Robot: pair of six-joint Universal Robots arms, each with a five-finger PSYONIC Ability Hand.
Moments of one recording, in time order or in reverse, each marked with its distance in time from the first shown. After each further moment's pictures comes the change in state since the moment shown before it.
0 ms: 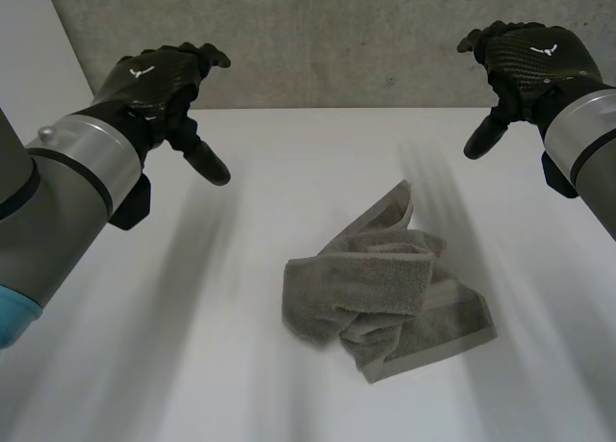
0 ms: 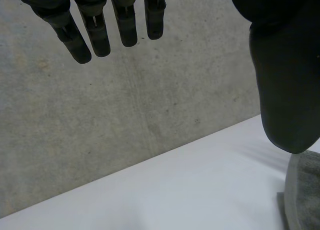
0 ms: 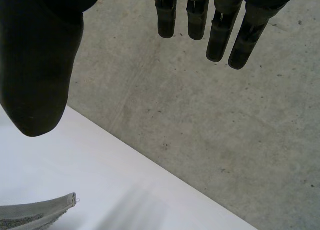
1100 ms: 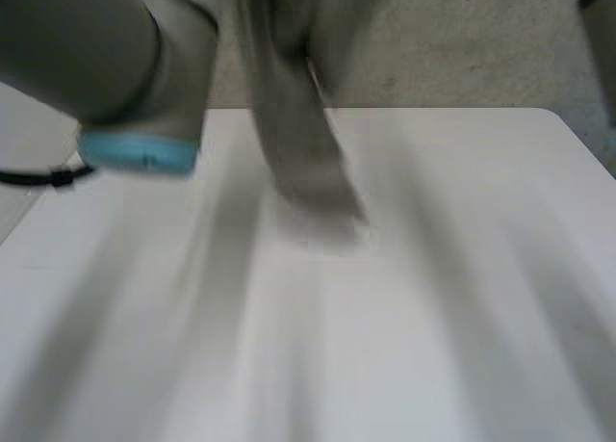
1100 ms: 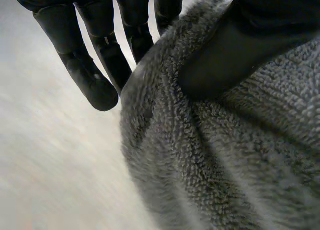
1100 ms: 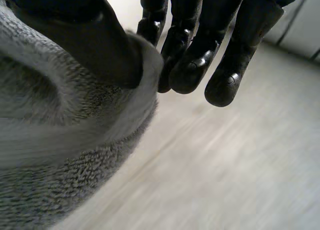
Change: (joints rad) left arm -0.163 -0.276 0.556 0.486 -0.084 0.331; right arm 0.054 -0.024 -0.178 -0.675 -0.216 -0.067; left_hand 1.112 1.212 1.278 1.239 1.250; right_hand 1.100 1.070 1.088 1.083 1.112
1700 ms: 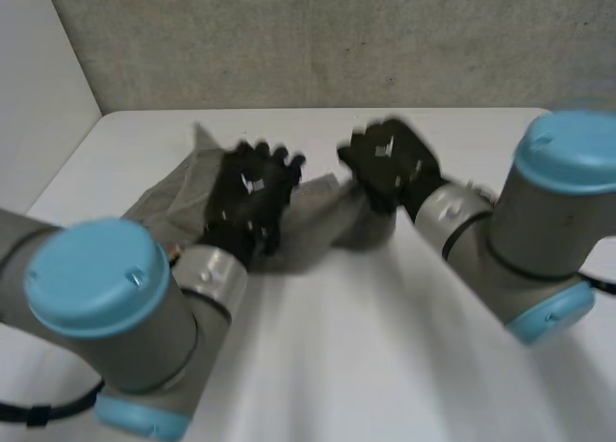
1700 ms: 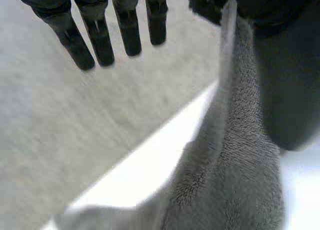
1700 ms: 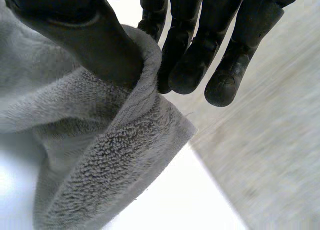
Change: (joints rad) left arm -0.042 0.089 -0.912 0.099 0.007 0.011; right arm 0.122 0.284 0.287 0.393 0.001 -0.274; left_hand -1.057 -1.136 -1.214 -1.183 -1.168; right_hand 0.001 0.015 0.000 0.005 0.009
